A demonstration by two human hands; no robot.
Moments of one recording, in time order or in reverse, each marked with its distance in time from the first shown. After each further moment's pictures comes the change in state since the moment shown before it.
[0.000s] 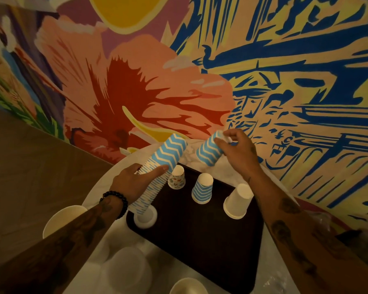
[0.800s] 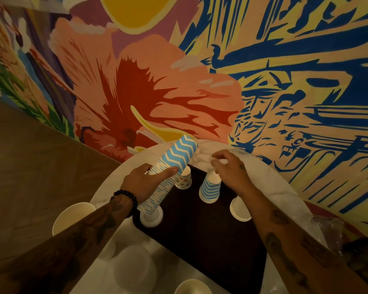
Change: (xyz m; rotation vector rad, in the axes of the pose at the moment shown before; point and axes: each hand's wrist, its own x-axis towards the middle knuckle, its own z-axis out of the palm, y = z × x) left_hand -0.001 0.003 0.007 -0.005 -0.008 -0.008; right_hand -0.024 0.022 0.033 -0.148 -0.219 0.091
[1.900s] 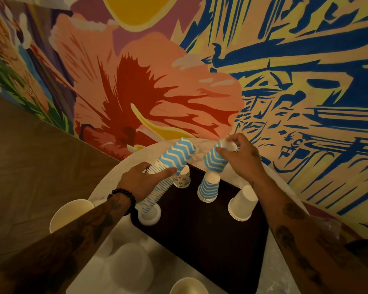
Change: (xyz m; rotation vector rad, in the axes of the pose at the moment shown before) left_hand -0.001 0.001 0.000 0.094 0.010 0.023; right_hand 0.012 -0.014 -0.035 0.014 0.134 -0.103
